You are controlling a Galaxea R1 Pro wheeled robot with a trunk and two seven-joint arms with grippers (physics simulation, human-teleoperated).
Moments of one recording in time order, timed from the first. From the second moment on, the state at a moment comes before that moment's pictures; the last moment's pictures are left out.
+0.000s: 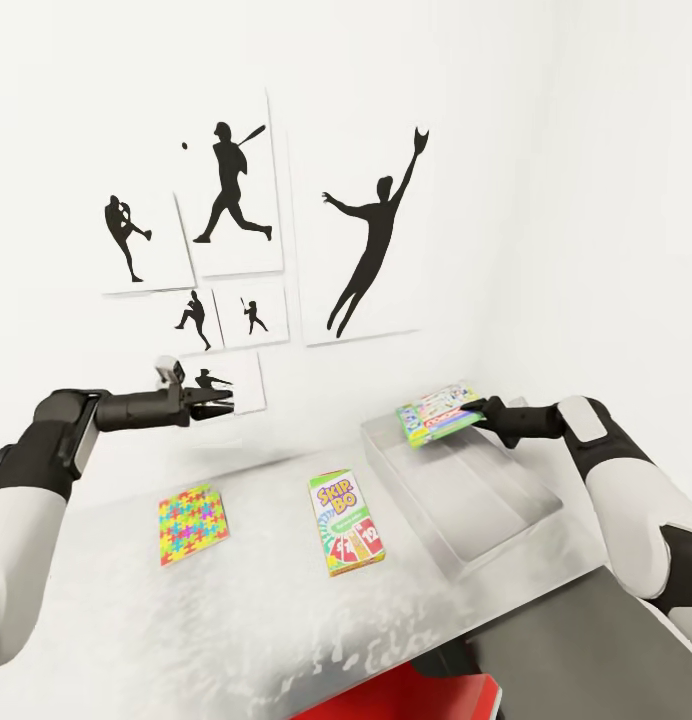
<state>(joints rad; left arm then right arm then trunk) -1.03 0.32 0.13 -0.83 -0.02 1.04 -1.57 -1.17 -0.22 -0.29 -0.44 -0.73 0.98 0.01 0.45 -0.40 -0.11</state>
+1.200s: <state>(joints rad) -1.07 0.32 0.13 -0.83 -0.03 1.04 -1.57 -1.19 -0.22 -0.28 -0.44 -0.72 1.00 0.00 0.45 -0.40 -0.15</state>
